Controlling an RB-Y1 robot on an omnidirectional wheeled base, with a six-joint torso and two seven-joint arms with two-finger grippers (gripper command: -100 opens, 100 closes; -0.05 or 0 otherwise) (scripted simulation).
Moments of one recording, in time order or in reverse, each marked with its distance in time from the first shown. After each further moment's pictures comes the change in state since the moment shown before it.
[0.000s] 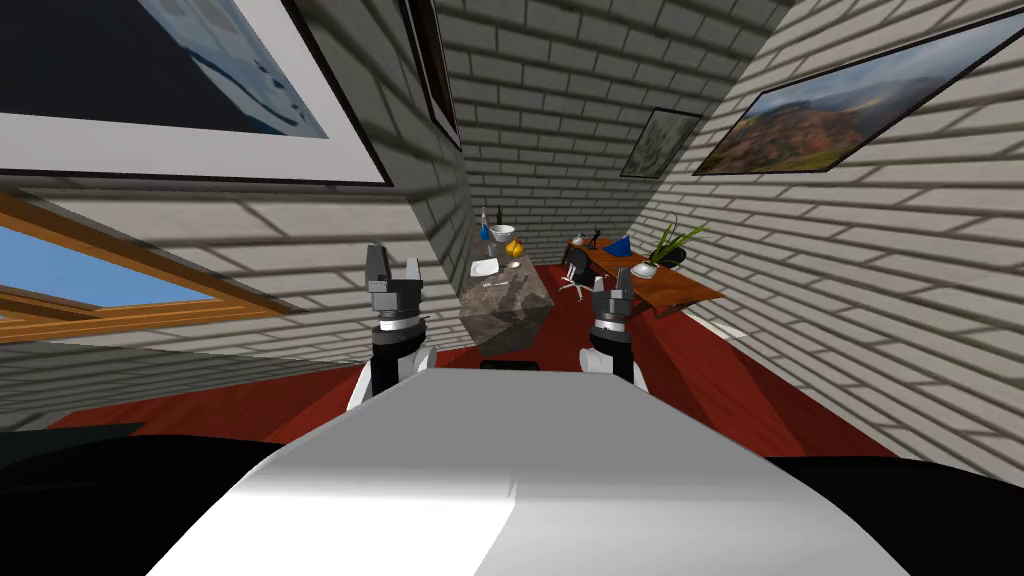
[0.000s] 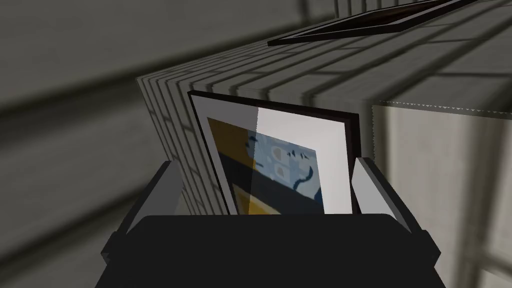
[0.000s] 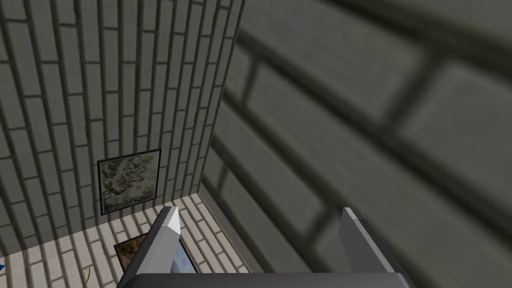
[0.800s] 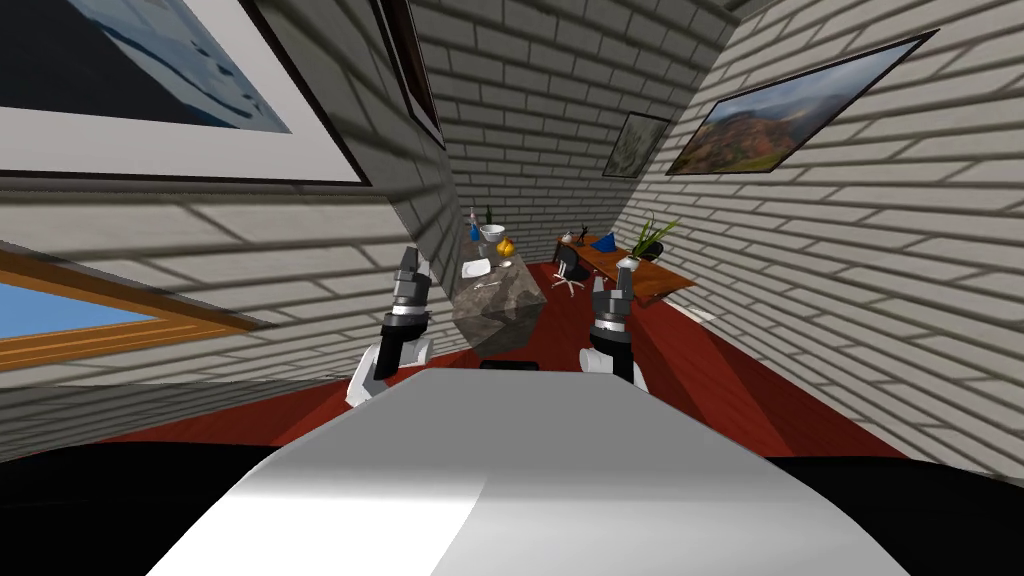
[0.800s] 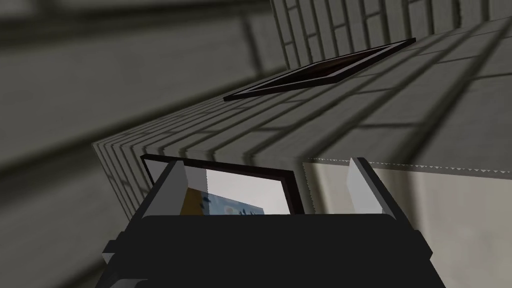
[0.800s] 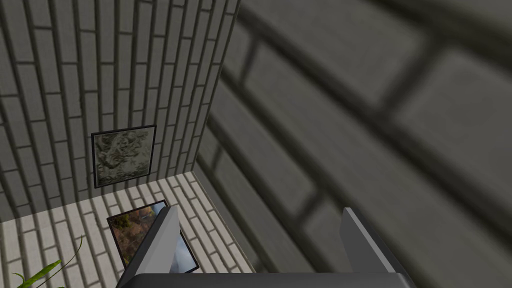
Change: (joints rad) left arm -0.109 0.117 0.043 0.082 -0.027 0.212 -0.022; right arm 0.000 0.000 0.000 0.000 0.000 0.000 0.000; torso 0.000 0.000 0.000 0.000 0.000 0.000
